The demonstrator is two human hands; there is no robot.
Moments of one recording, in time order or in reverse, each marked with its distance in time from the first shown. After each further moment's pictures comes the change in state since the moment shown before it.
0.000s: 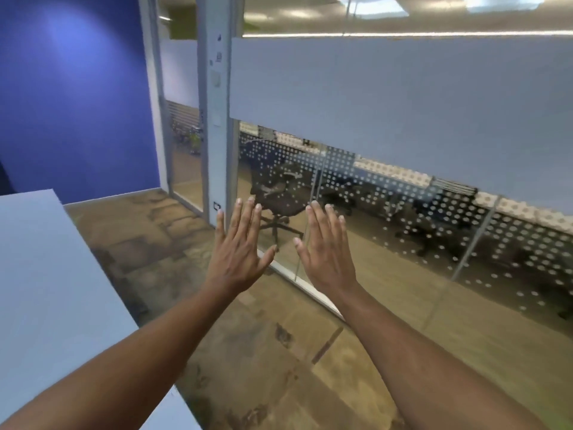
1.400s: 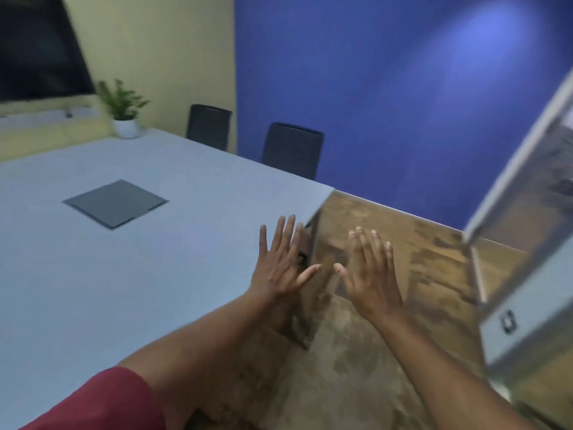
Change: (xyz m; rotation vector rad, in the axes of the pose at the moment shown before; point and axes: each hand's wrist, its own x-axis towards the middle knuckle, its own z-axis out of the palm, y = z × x) left_hand 0.192 -0.495 0.330 0.715 -0.184 -0.944; right_hand 0.575 -0.230 0.610 0.686 -0.162 -0.961
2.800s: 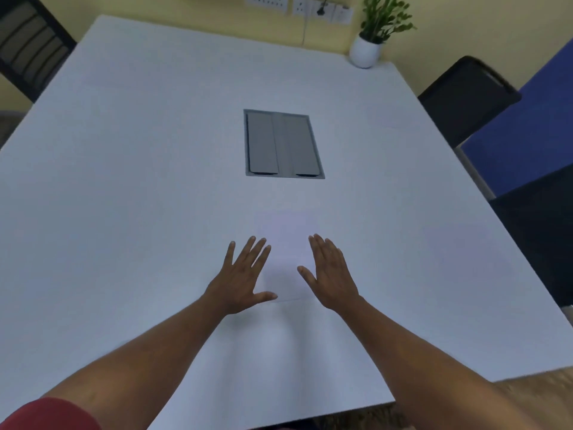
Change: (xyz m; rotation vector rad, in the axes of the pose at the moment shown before) left_hand -0.041 -0.403 0.197 0.098 -0.383 -0.823; right_hand 0.398 -0.312 0.438 0.442 -0.695 -0.906
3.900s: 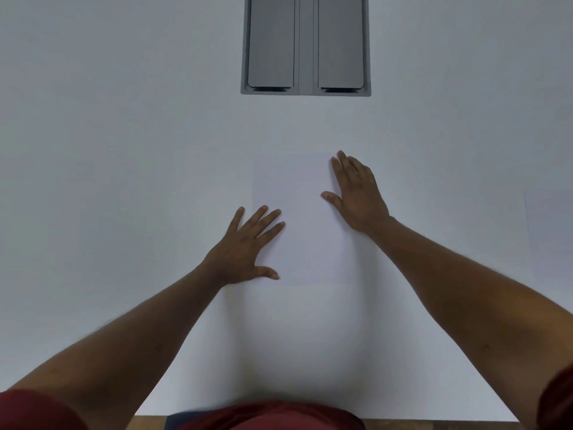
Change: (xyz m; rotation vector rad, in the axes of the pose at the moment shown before) left_hand 0.087 -0.015 0.090 -0.199 -0.240 -0.062; right_hand 0.209 0.161 0.085 -0.020 -0.103 -0.212
